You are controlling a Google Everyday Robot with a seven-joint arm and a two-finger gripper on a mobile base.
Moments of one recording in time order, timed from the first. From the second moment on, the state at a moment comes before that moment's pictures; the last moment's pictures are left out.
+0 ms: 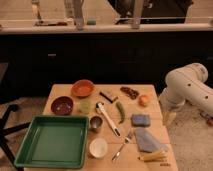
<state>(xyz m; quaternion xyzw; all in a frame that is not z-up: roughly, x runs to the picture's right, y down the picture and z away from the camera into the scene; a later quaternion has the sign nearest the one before) 0.286 0.112 0.683 -0.28 0.02 0.02 0.96</state>
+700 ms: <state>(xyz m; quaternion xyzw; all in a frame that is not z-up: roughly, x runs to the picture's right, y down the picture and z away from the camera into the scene) 0.286 0.112 0.683 -0.28 0.02 0.02 0.96</state>
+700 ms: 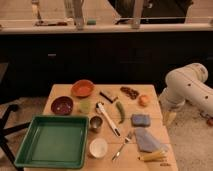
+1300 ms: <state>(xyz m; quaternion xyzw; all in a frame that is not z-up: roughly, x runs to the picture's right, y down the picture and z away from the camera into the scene) 0.263 0.113 0.690 -0.28 0.03 0.07 0.96</state>
